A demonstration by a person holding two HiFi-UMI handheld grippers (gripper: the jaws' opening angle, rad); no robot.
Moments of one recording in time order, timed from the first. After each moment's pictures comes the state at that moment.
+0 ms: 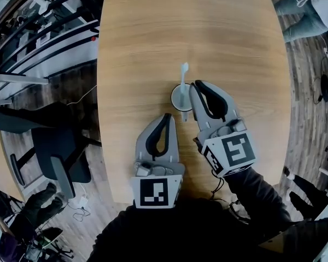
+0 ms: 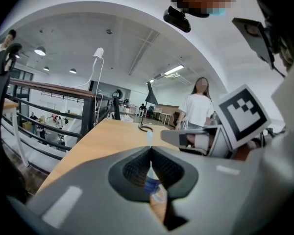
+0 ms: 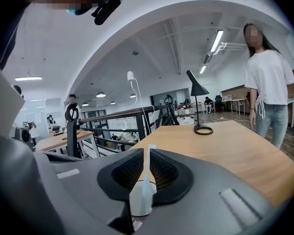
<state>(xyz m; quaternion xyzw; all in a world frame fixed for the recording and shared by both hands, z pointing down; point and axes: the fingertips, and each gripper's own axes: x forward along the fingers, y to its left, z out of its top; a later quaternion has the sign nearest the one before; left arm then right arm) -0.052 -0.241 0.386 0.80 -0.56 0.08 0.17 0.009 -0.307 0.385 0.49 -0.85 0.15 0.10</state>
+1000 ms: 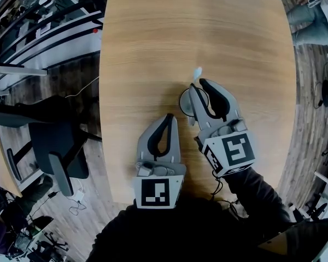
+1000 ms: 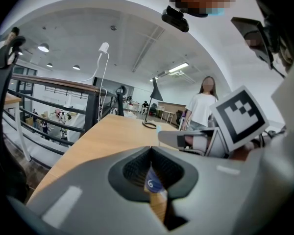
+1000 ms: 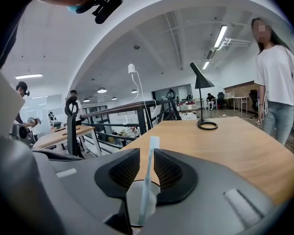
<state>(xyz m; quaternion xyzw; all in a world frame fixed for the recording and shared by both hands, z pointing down) -0.071 -0.255 0.408 0.79 -0.57 0.08 0.20 -0.012 -0.325 0.412 0.48 -0.85 0.16 0.12</state>
